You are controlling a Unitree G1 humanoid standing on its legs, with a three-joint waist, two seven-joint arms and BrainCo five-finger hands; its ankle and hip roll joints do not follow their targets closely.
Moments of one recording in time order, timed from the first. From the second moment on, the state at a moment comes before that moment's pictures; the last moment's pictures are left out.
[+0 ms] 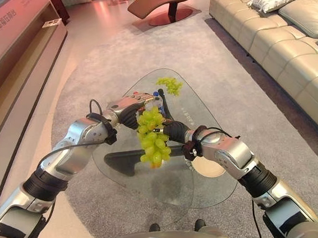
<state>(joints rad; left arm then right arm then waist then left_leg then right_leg) -0.50 0.67 -0.53 -0.15 0.53 0.09 -0.37 -0.33 -0.49 0.47 -0.15 0.65 0.59 0.19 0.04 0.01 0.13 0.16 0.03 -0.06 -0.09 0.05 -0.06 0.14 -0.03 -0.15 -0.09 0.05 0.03</state>
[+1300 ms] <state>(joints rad) 0.11 0.51 -0.16 0.45 -0.09 0.02 0.03 0.02 -0.47 0.05 0.29 0.68 0.12 0.10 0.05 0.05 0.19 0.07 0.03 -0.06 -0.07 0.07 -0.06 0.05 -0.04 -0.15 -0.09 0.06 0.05</state>
